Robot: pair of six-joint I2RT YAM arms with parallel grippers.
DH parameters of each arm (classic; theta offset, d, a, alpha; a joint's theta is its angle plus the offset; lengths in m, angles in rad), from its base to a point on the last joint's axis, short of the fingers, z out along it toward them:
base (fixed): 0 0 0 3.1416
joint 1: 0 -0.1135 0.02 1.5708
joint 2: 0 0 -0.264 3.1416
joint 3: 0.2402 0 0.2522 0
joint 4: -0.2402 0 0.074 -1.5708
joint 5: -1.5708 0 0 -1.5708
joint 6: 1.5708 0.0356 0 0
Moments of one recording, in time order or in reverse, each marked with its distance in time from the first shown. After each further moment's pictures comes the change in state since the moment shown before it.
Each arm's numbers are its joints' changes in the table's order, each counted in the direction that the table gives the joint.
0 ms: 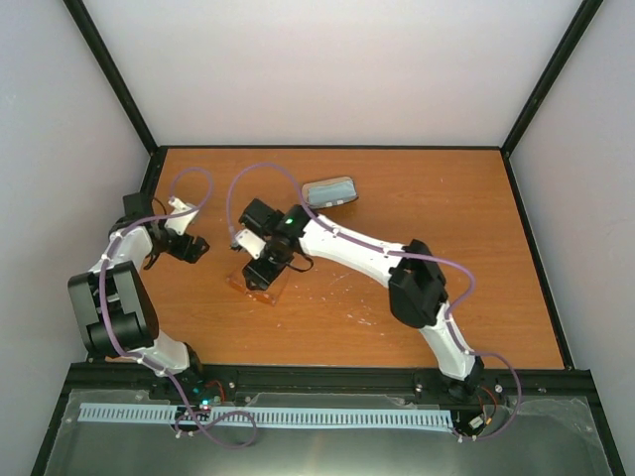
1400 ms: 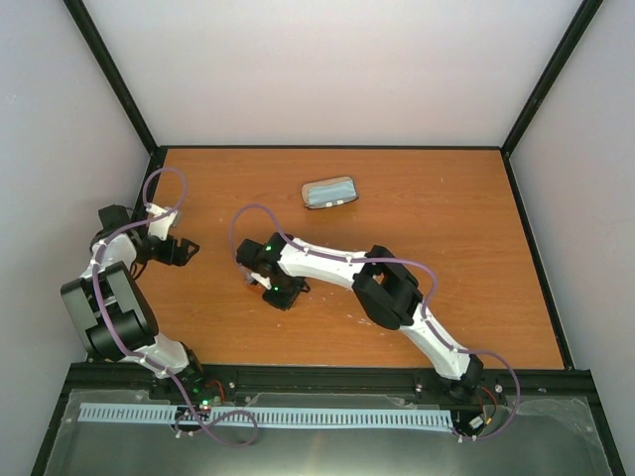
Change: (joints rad) left arm -0.187 -0.006 -0.032 -0.006 -0.219 -0.011; right arm -0.078 0.248 0.056 -0.209 -0.303 -0.034
